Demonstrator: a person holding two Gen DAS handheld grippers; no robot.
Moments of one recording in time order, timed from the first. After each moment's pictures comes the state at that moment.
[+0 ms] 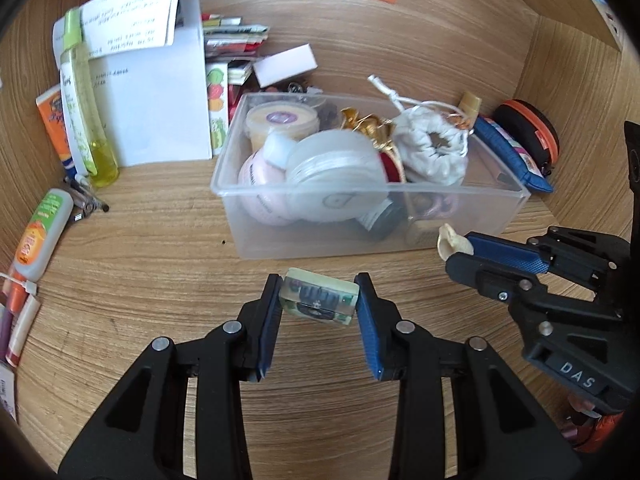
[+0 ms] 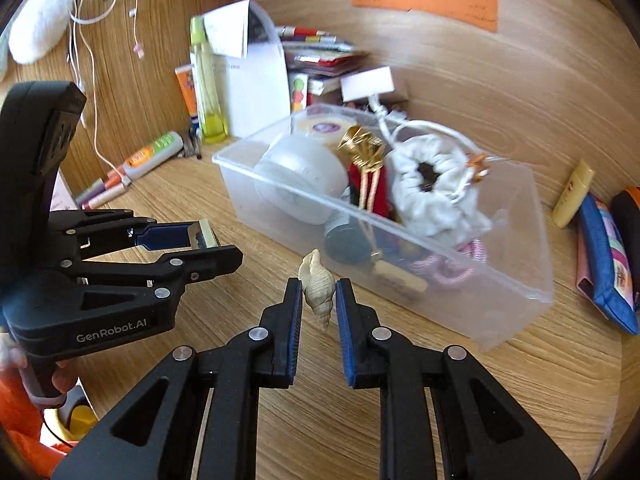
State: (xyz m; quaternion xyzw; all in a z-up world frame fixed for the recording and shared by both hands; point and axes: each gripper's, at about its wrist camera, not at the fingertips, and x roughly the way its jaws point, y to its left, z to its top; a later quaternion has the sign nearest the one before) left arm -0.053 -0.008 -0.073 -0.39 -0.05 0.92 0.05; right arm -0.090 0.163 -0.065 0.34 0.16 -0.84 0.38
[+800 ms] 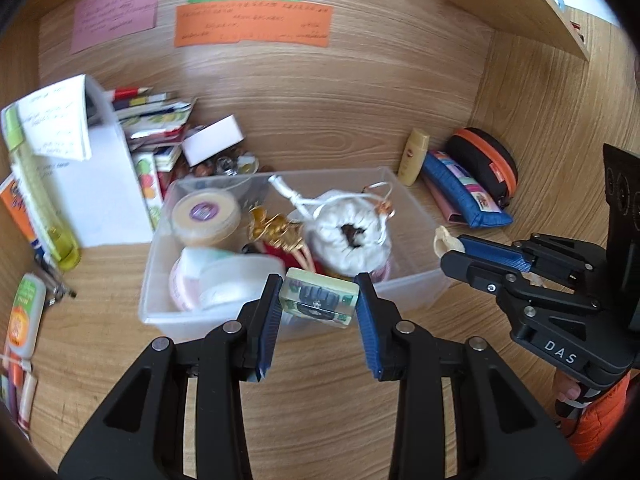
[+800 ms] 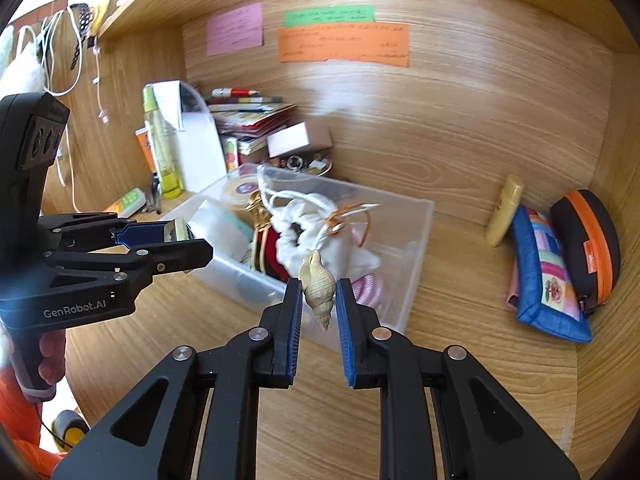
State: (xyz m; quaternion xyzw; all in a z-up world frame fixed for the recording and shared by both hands) left arm -0.090 0.037 -0.019 -0.35 -0.03 0.93 0.11; right arm -0.122 0.227 -0.020 0.30 0.11 -0.88 0.34
